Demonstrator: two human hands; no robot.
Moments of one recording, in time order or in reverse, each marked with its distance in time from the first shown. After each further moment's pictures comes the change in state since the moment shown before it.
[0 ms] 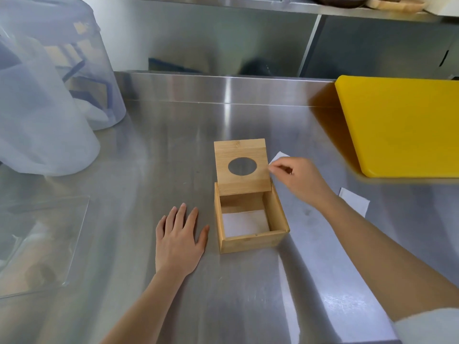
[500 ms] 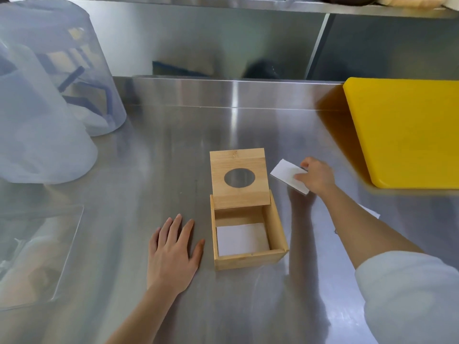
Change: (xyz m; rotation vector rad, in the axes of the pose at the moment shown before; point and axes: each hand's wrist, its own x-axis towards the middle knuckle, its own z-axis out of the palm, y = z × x) left_hand 0.002 0.001 -0.002 -0.007 -0.036 -0.030; right_hand 0.081 0.119 0.012 -0.274 0.018 0.439
